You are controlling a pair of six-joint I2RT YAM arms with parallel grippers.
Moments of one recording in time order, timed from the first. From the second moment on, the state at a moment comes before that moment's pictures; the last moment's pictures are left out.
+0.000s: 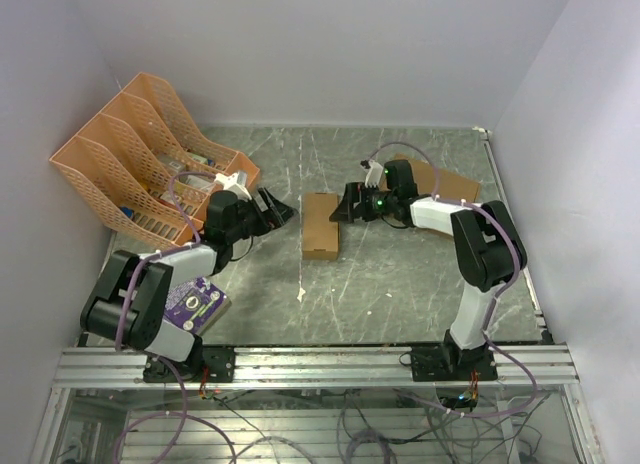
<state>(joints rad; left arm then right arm) -0.34 1.48 0.56 0.56 0.32 -0.78 0.33 1.88 1.05 0.13 -0.67 0.25</state>
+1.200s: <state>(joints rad) -0.49 1.76 0.44 1.06 0.29 -1.04 0.24 1.96 0.98 0.26 -0.85 0.48</state>
